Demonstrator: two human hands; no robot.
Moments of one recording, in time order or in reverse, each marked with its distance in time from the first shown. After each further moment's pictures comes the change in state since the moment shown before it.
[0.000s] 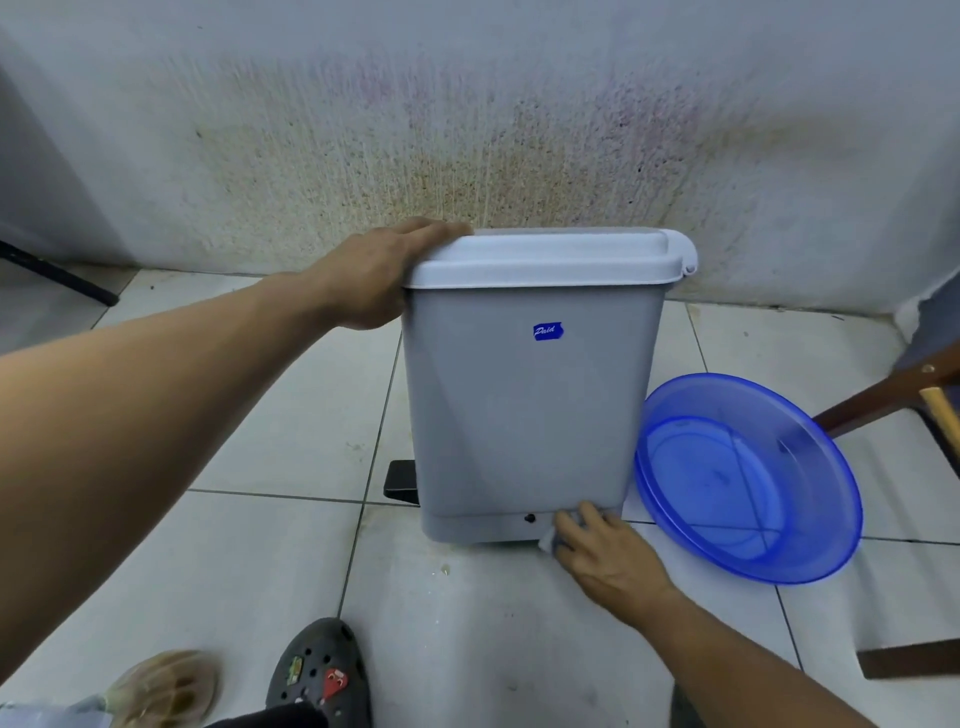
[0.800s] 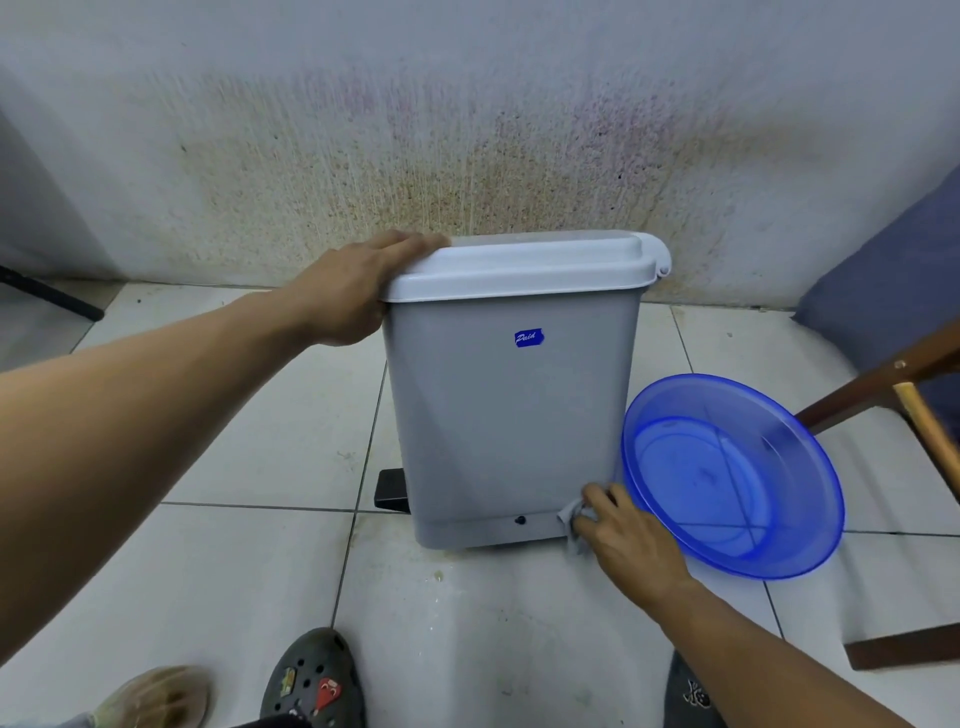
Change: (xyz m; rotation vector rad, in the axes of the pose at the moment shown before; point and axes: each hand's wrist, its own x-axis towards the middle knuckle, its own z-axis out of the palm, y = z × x) left_hand -0.009 -0.003 0.002 0.034 0.044 0.016; right_hand -0.007 0.022 -0.022 0.153 -0.125 0.375
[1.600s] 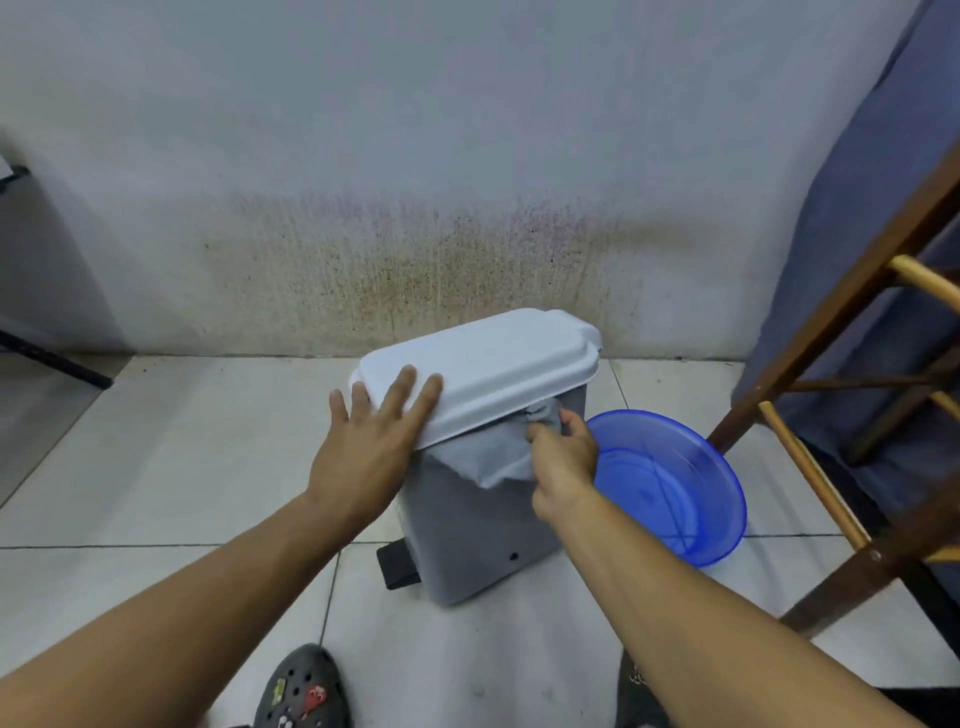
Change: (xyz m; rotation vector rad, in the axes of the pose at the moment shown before) left_hand -0.125 0.137 0.019 0.331 0.065 -0.153; right_hand 0.046 -0.062 -0.165 1.711 0.575 1.035
